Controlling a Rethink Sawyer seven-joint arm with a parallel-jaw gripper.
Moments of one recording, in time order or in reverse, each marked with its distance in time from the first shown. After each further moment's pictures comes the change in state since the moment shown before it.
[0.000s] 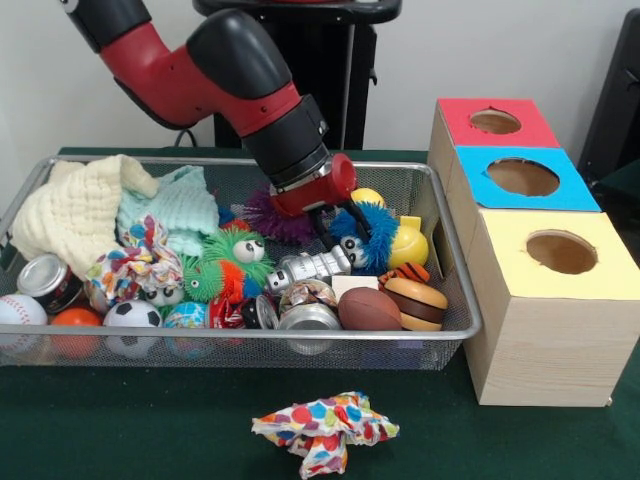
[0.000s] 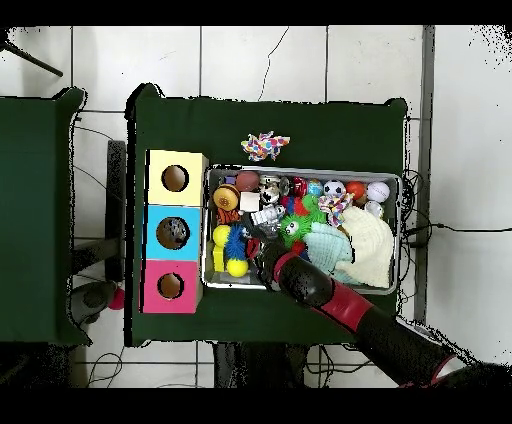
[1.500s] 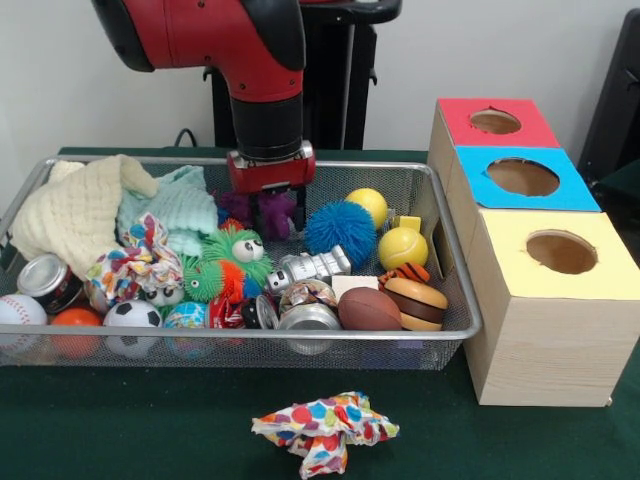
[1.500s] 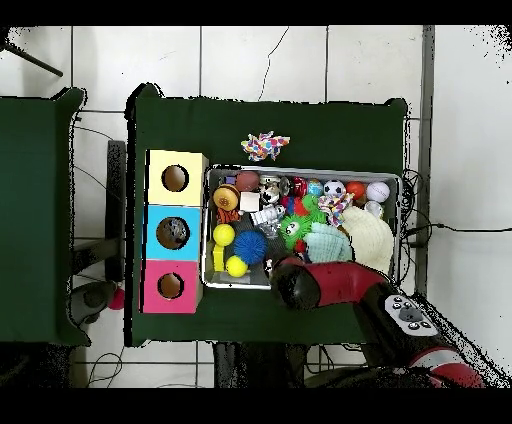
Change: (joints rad) arm 0.409 -0.302 -0.357 -0.149 -0.384 0.178 0.000
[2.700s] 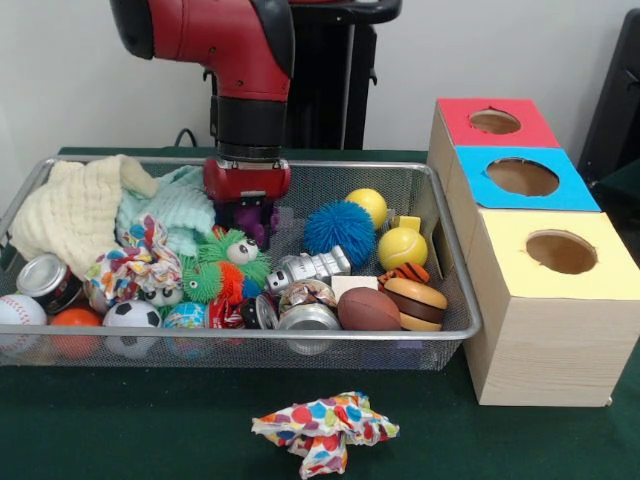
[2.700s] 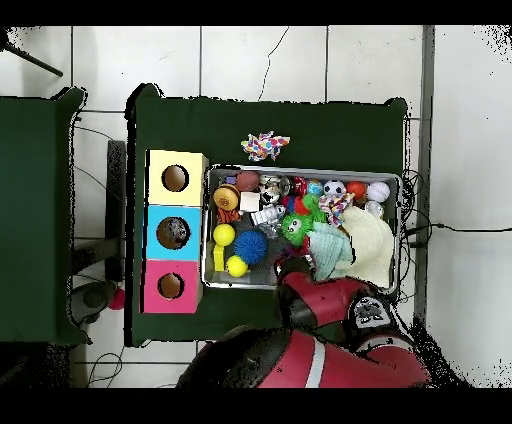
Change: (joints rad) arm 0.252 0.122 -0.359 -0.086 -0.064 -0.482 0.000
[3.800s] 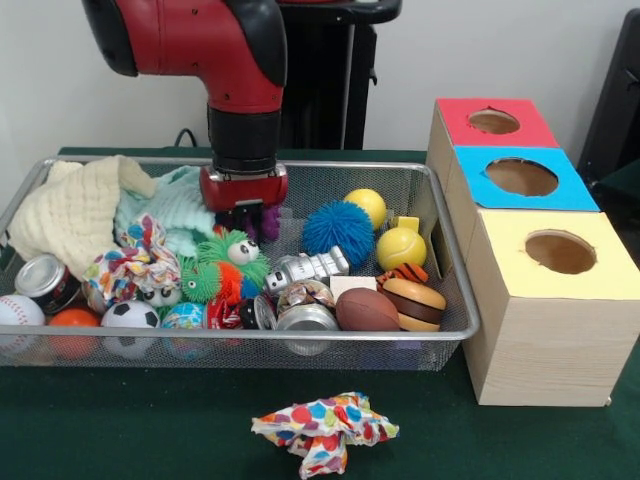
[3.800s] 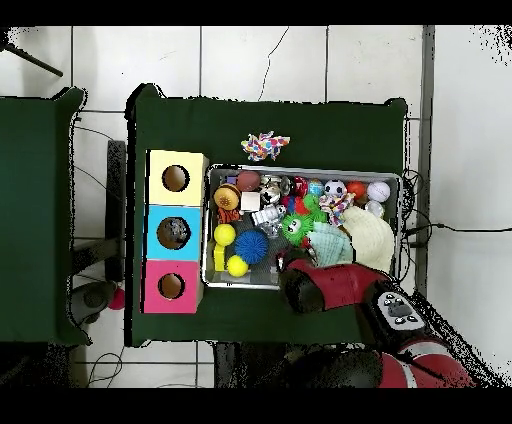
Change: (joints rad) arm -0.195 -0.060 0.225 0.016 -0.030 0.253 0.000
